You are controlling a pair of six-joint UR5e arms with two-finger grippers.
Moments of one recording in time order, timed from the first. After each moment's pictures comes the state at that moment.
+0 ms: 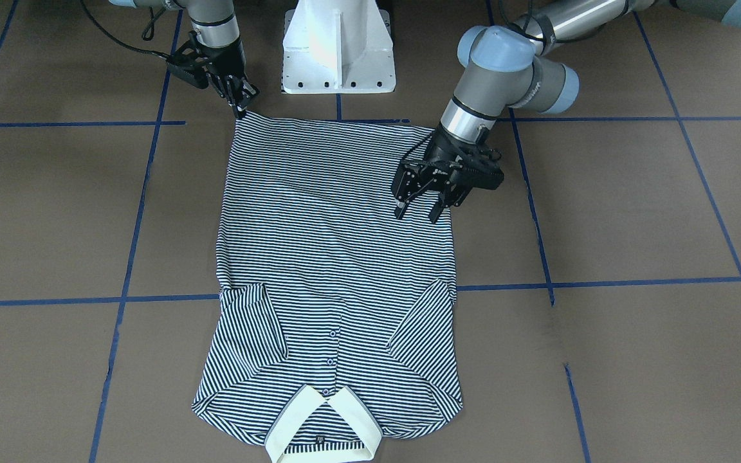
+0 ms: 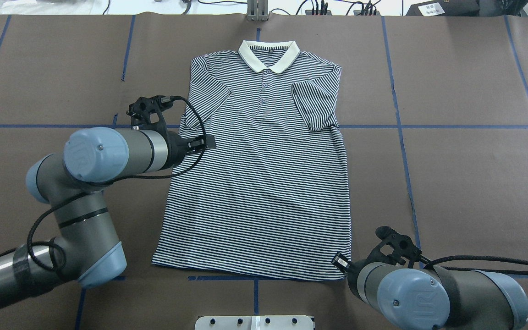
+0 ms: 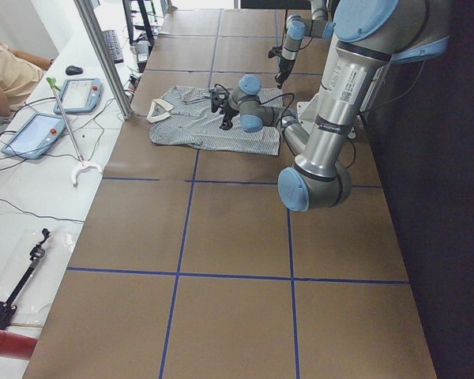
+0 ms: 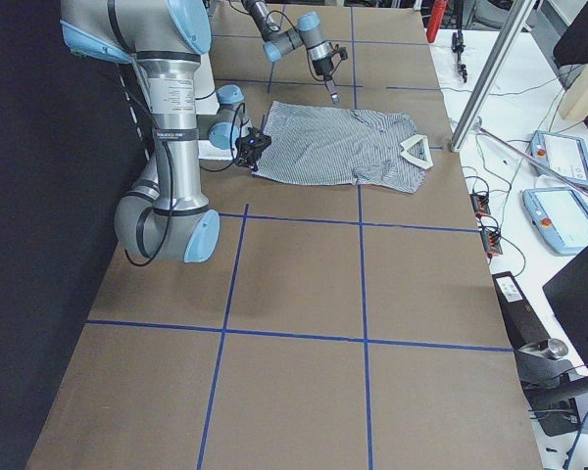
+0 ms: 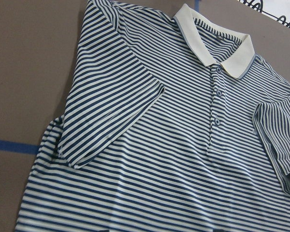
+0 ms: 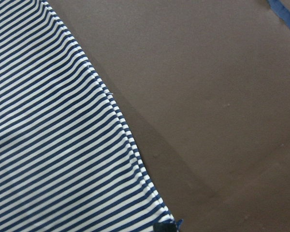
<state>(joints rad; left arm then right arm) -0.49 -1.98 -1.80 -2.11 -1.59 -1.47 0.10 -1.43 2.14 -1.49 1.48 2.16</state>
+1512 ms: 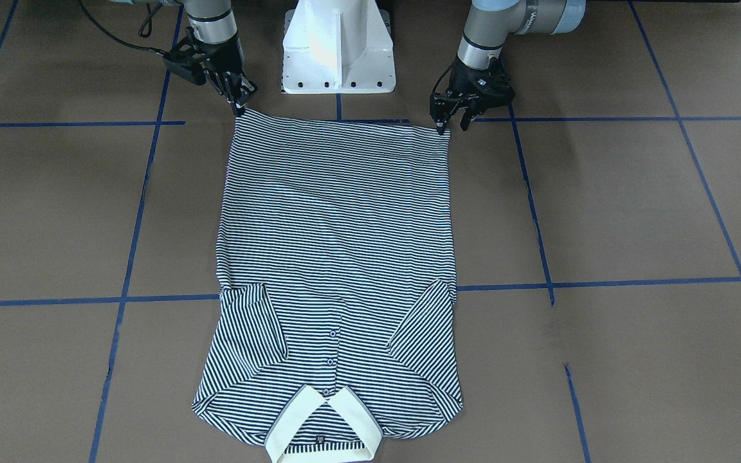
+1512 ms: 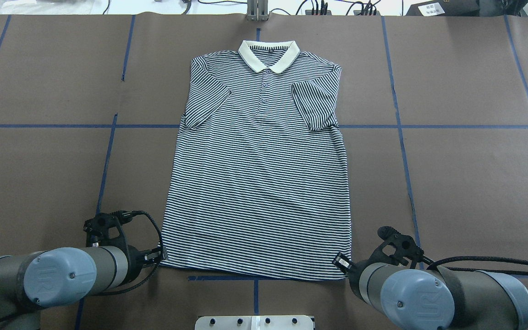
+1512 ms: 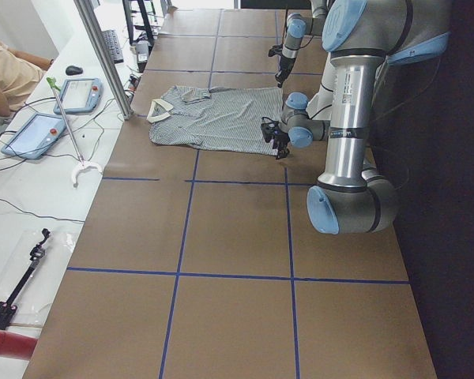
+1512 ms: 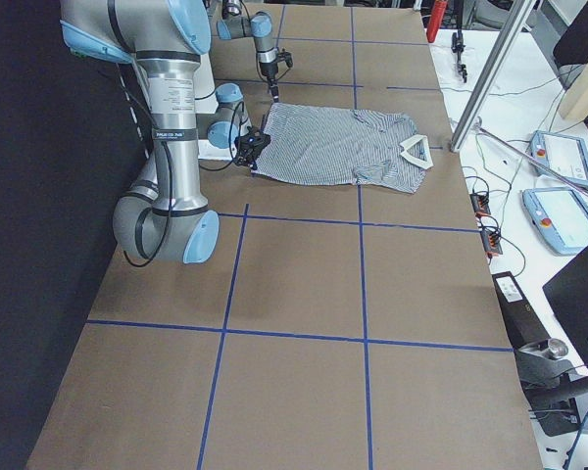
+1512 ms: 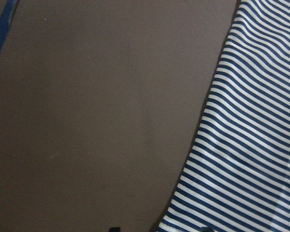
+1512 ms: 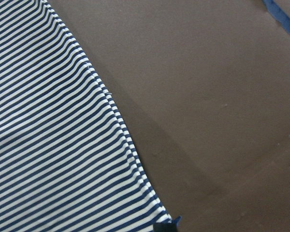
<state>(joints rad) -0.19 -1.67 -2.04 -1.90 -1.55 -1.72 0.10 -1.43 2.15 -1.49 1.48 2.16</state>
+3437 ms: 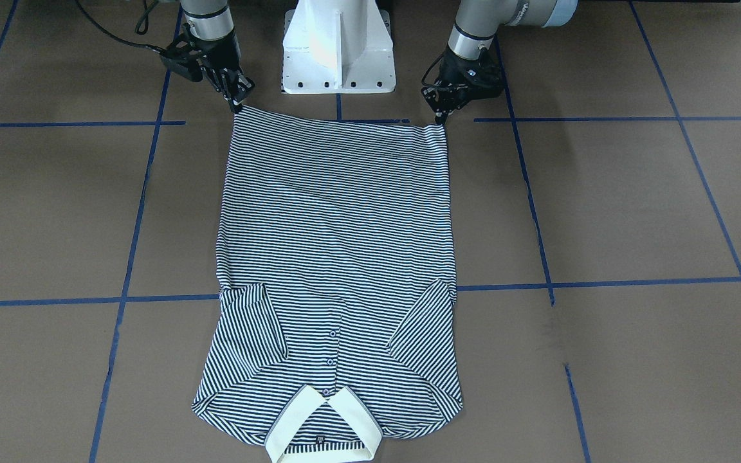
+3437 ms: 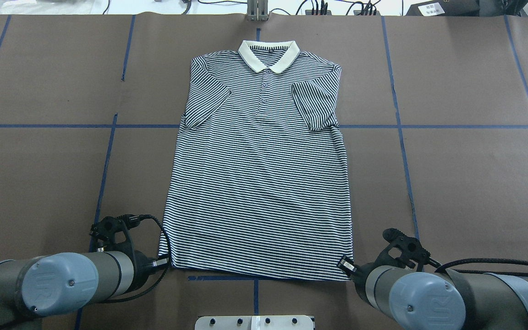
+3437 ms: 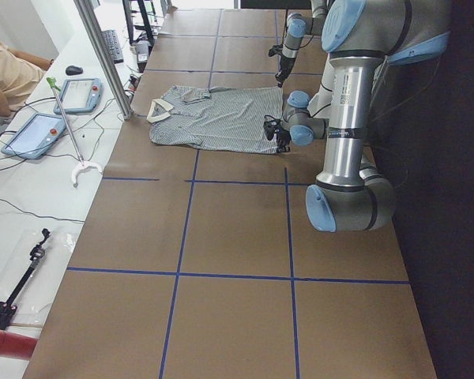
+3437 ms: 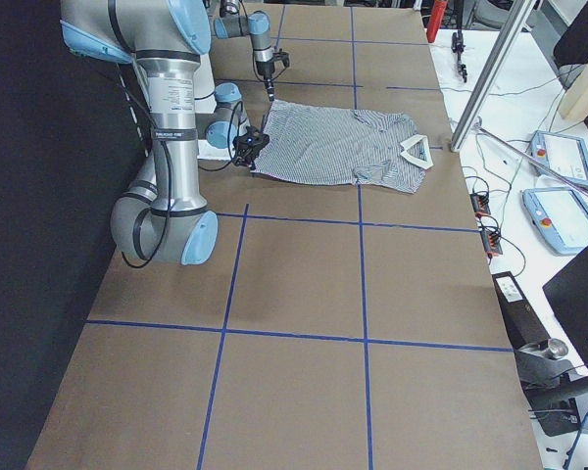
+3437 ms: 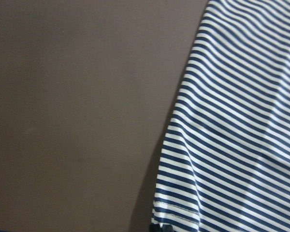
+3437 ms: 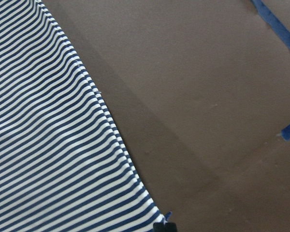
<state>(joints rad) -0.17 -1.69 -2.11 -1.86 -1.56 -1.73 0.09 -1.48 2.19 -1.49 1.48 2.16</state>
